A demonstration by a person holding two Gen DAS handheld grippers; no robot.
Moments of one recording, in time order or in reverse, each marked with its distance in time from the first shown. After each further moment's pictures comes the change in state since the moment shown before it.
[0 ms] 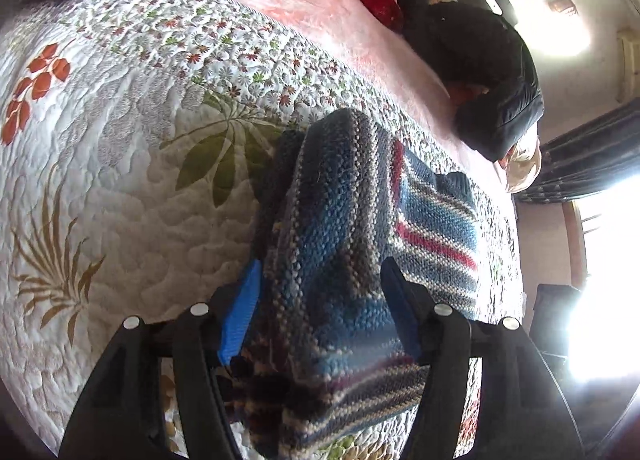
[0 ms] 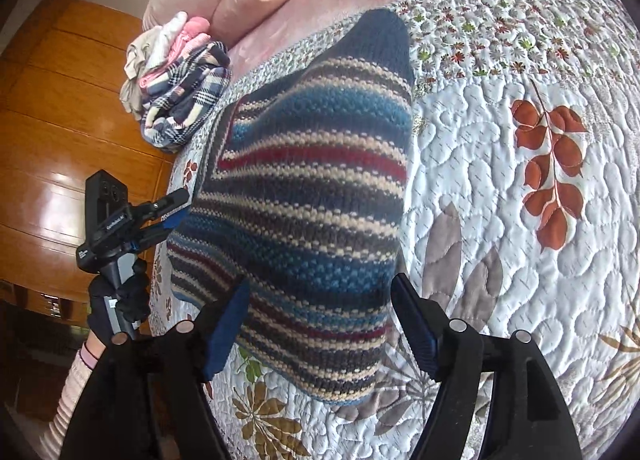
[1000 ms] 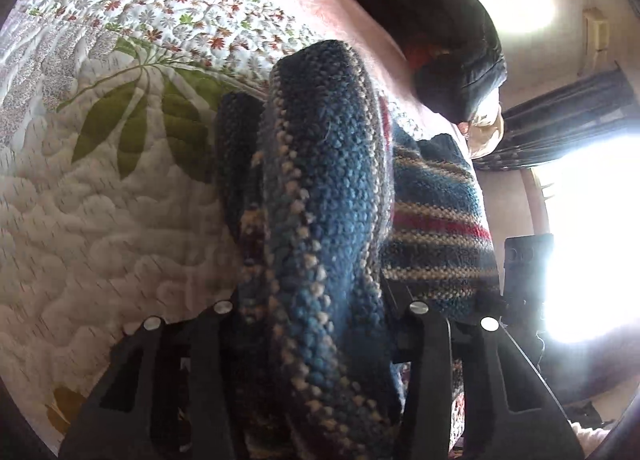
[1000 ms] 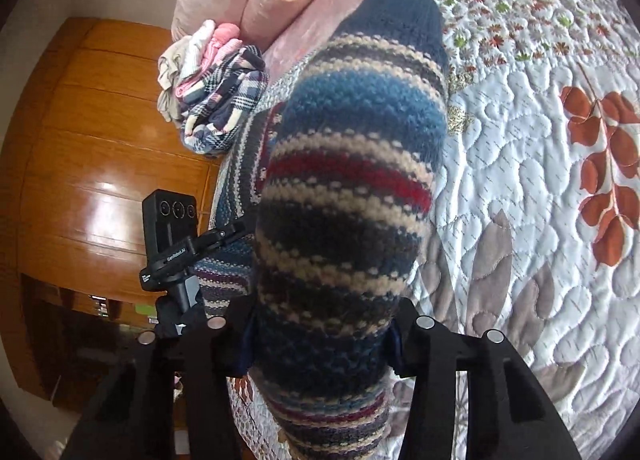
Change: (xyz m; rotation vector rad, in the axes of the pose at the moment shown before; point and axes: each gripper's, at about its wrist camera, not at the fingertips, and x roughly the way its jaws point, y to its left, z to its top) left arm 0.041 -0.017 -0.041 0.076 0.030 -0.250; right arm 0.005 0.006 0.013 0.002 0.014 0.201
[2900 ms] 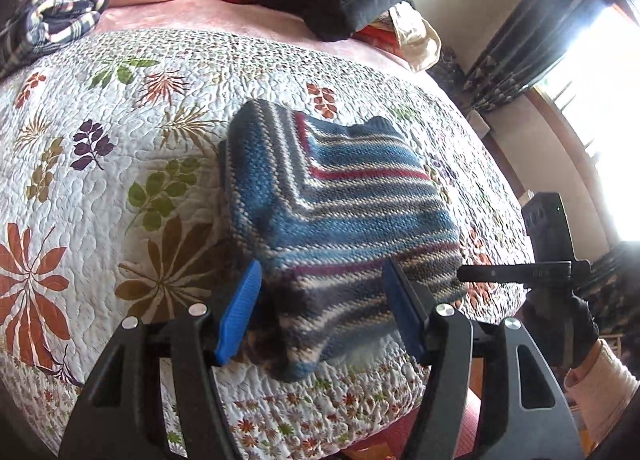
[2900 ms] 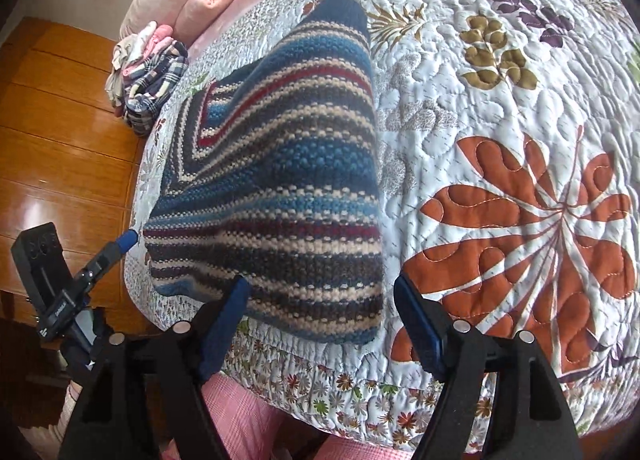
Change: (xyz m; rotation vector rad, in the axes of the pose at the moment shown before) left arm -0.026 -0.219 -0.287 0.339 -0.058 0.284; right arm -0.165 -0.043 -0.265 0.107 -0.082 -0.349
